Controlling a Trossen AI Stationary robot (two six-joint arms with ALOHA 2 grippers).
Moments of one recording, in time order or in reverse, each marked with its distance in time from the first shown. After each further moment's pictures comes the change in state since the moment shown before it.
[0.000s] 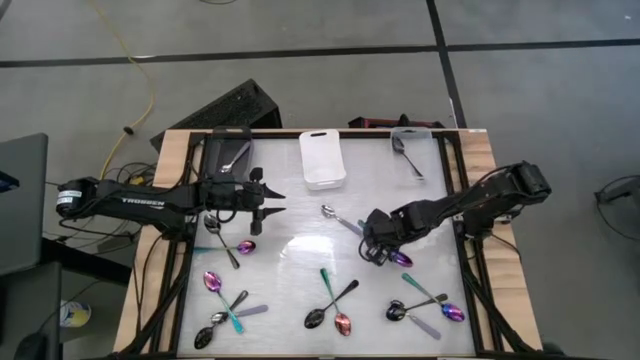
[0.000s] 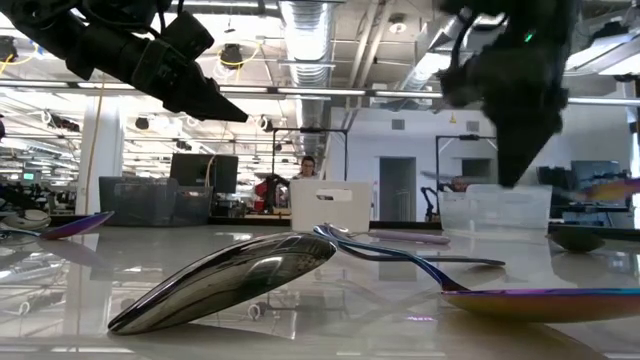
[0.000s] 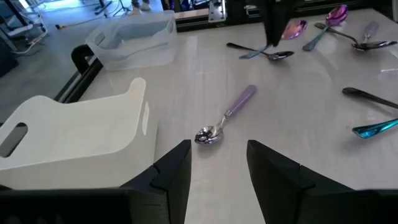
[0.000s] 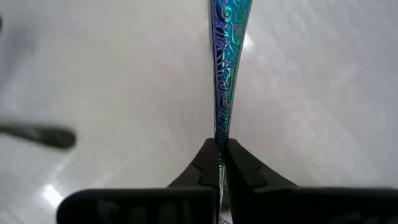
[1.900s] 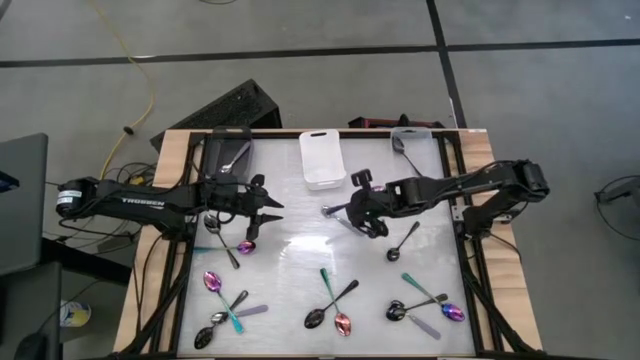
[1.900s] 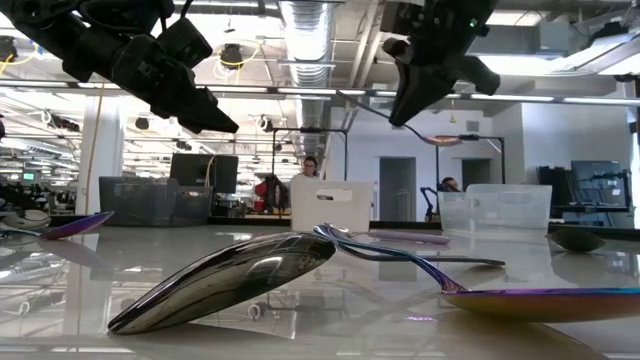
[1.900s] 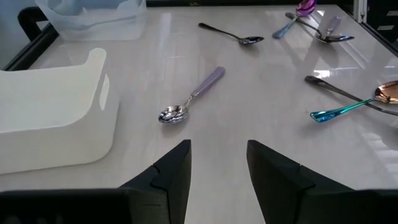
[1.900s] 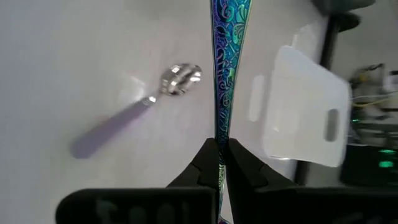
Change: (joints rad) left arm 0.000 0.000 0.000 -0.082 0.111 -0.099; right arm -0.171 -0.002 0.177 0.185 0.287 -1.414
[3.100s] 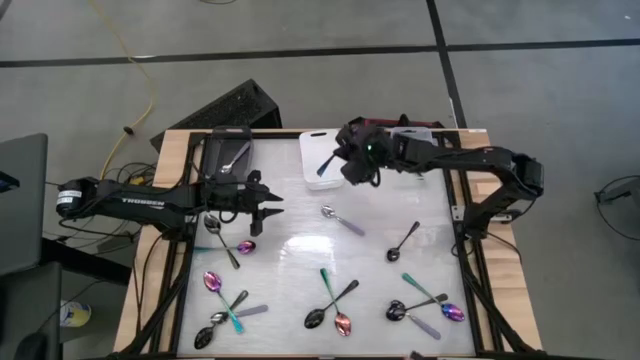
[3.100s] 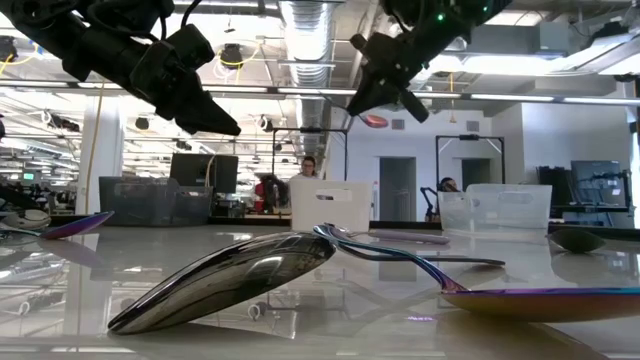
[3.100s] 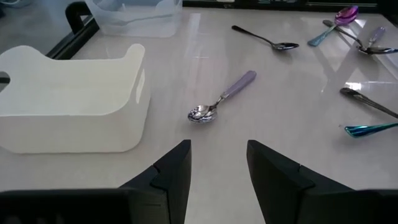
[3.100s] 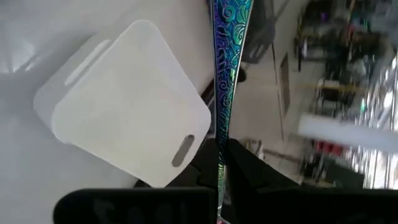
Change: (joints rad) left arm 0.000 0.000 0.000 0.011 -0.121 -0.052; right arm -0.399 0.012 0.002 0.441 -0.272 -0.946
